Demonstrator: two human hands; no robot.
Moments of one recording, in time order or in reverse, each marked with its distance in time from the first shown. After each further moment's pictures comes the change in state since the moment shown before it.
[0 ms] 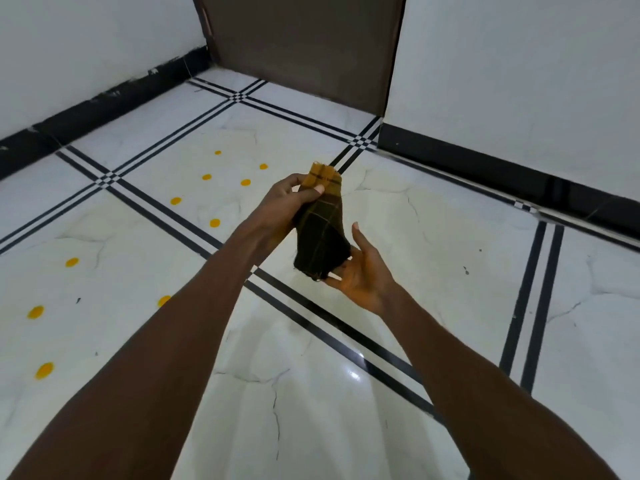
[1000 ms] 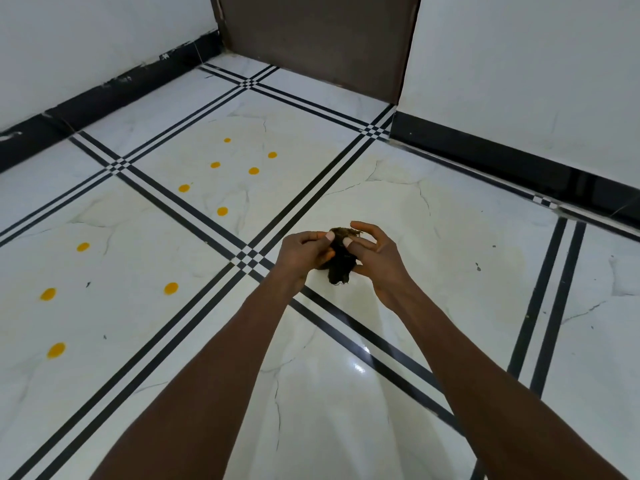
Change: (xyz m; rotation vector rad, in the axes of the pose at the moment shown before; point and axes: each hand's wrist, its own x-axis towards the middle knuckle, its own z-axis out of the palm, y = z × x) left_hand -0.022 -0.090 0.027 -0.038 0.227 -0.189; right_hand -0.009 -0.003 -0.005 -0.537 0.225 -0.385
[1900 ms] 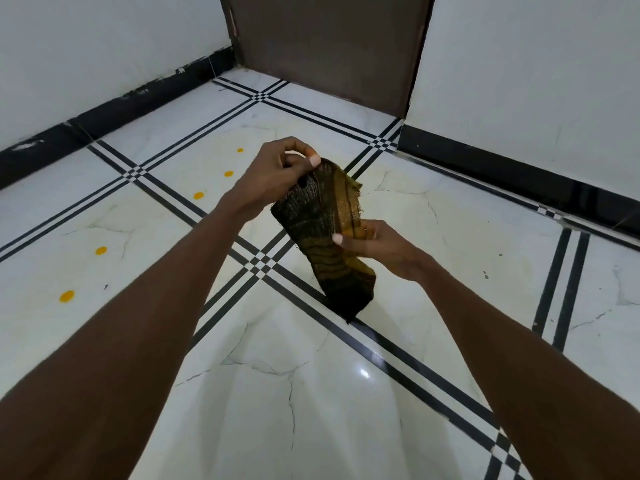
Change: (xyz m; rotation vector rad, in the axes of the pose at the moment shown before) left_hand -0.011 0.145 -0.065 0.453 -0.105 0.534; right_hand 0.014 -0.050 0.011 -0.402 -0.390 -0.076
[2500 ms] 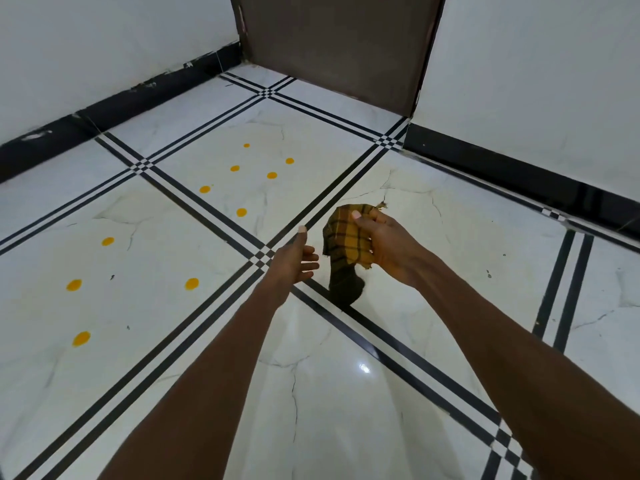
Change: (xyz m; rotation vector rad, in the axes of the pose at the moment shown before) left_hand -0.073 -0.109 0.074 -0.385 0.135 -0.703; right_hand -0.017 -0.022 0.021 0.372 0.138 0.124
